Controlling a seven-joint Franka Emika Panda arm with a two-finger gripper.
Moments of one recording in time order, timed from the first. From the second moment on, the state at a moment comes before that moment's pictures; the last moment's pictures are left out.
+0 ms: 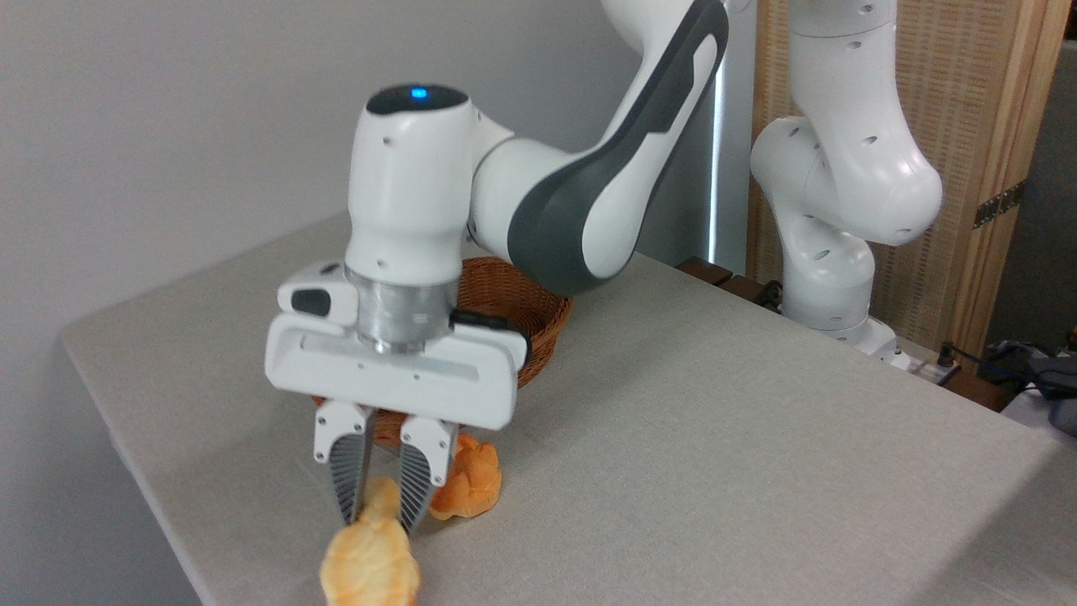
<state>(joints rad) -0.20 0.12 0.21 -2.01 -0.09 2.46 0.08</state>
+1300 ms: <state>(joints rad) -0.20 0.00 -0.28 -1.84 0.08 1.75 0.10</state>
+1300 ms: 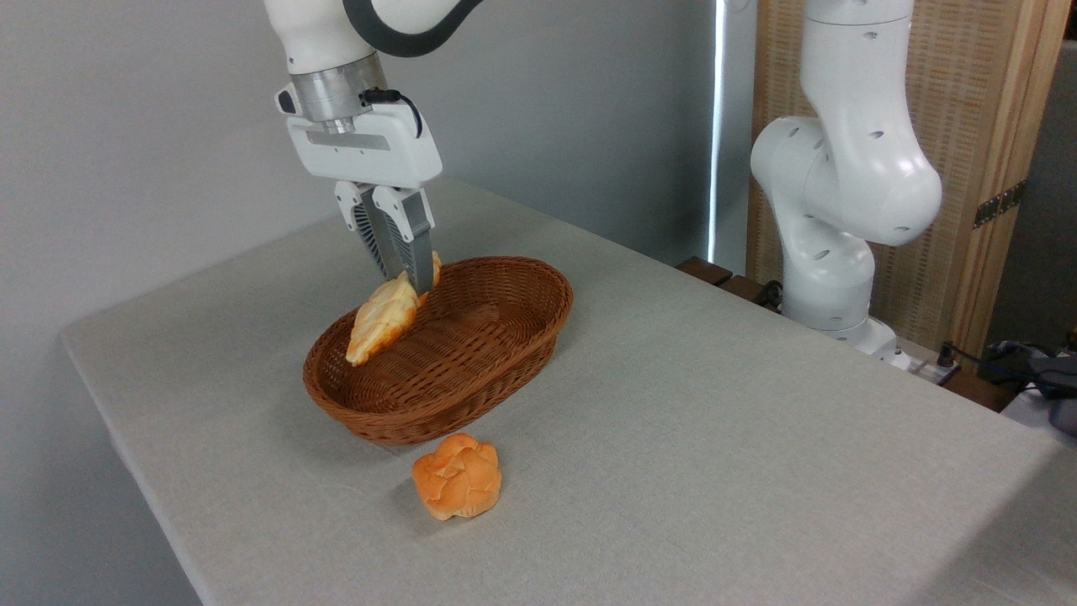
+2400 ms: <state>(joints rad) -0.20 0.03 -0.30 -1.83 0.13 1.75 0.11</state>
